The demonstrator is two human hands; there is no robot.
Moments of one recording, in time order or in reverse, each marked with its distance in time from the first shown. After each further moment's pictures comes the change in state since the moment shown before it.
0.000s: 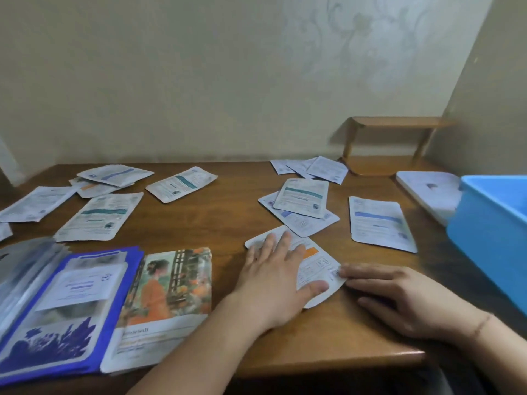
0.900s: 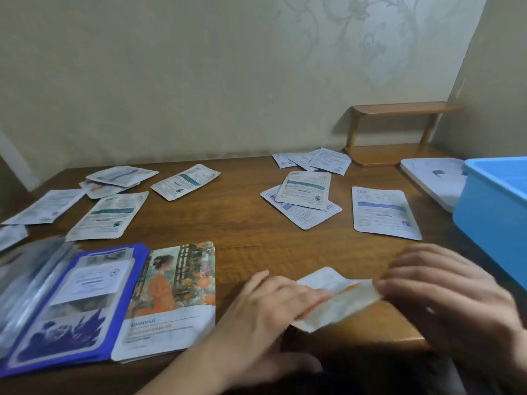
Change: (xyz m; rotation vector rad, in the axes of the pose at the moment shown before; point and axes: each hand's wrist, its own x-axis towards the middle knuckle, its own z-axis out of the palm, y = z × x) left_hand -0.064 -0.016 0.029 -0.150 0.230 0.452; right_hand -0.023 -0.063 -0.029 -0.013 0.642 -0.250
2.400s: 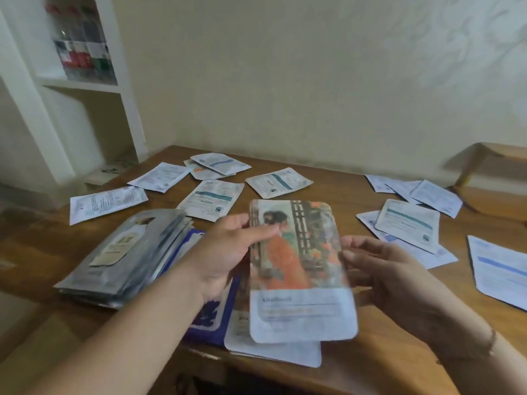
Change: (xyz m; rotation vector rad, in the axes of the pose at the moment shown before) left_hand -0.072 -0.093 -0.139 -1.279 0.516 -0.818; right_hand 0.153 -0.048 0.138 1.314 -0.383 1.239
